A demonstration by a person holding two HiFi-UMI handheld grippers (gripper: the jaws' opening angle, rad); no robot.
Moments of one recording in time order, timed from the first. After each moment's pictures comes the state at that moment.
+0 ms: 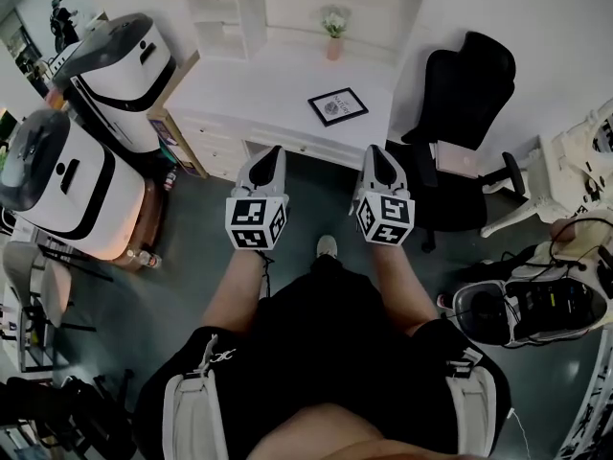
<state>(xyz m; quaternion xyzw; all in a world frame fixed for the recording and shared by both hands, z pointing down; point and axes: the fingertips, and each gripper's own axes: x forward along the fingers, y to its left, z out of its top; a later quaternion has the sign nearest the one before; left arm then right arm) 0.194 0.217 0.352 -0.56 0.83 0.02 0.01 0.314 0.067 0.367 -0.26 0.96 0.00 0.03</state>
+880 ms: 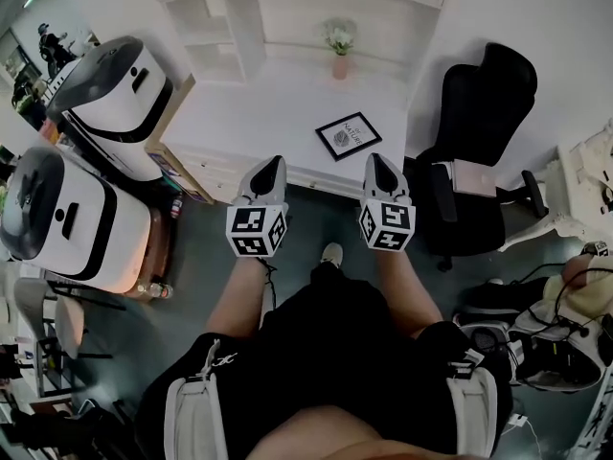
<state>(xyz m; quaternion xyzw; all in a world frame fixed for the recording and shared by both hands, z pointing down) 0.068 0.115 0.377 -0.57 0.82 0.01 -0.02 0.194 -0.035 0.399 -0.27 0.96 -0.02 0.01</state>
